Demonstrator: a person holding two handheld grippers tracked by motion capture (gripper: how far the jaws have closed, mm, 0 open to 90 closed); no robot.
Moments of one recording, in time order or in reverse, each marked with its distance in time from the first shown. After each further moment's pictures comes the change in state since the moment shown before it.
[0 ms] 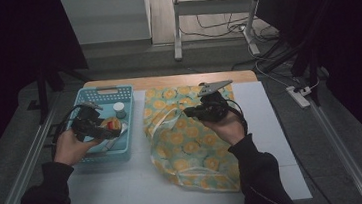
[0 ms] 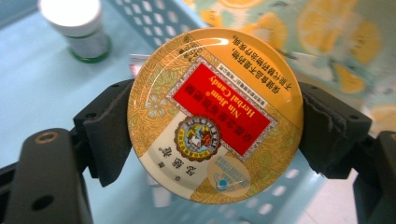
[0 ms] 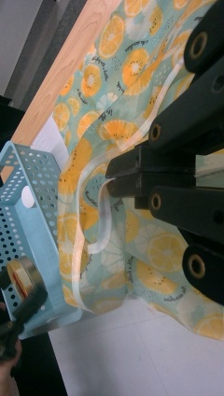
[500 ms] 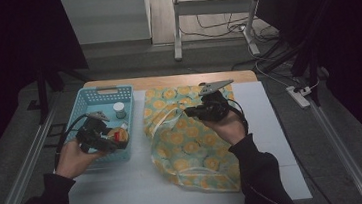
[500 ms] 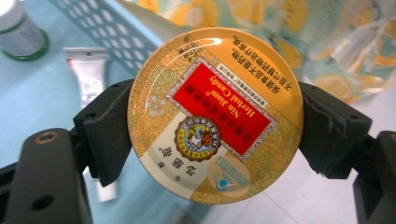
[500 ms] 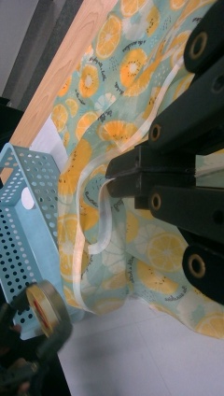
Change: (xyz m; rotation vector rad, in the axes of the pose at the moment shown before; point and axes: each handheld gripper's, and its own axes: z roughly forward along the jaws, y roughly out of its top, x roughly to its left) left arm -0.040 -0.012 0.000 0.010 -0.053 0.083; right arm -0.002 -0.001 -0.001 0.002 0.002 0.017
